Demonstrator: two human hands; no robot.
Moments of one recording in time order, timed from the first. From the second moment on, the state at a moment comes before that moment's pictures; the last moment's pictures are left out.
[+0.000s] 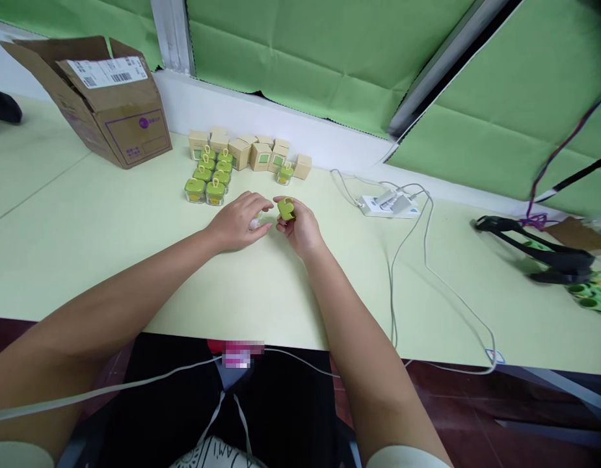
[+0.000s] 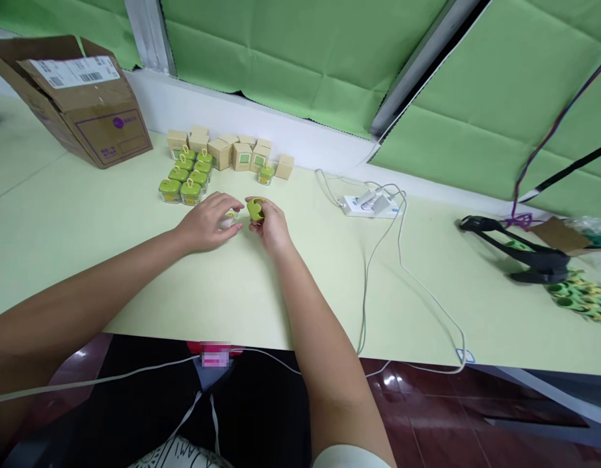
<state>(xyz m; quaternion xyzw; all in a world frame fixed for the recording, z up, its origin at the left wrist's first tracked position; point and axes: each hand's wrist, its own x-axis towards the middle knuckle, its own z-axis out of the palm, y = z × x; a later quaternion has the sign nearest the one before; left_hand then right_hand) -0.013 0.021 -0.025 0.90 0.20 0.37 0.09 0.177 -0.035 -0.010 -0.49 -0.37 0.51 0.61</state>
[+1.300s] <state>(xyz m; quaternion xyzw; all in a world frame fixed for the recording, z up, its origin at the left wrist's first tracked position) -0.001 0.015 -0.027 0.76 0.25 0.44 0.41 0.171 -0.035 -0.011 -0.45 -0.33 0.54 0.63</state>
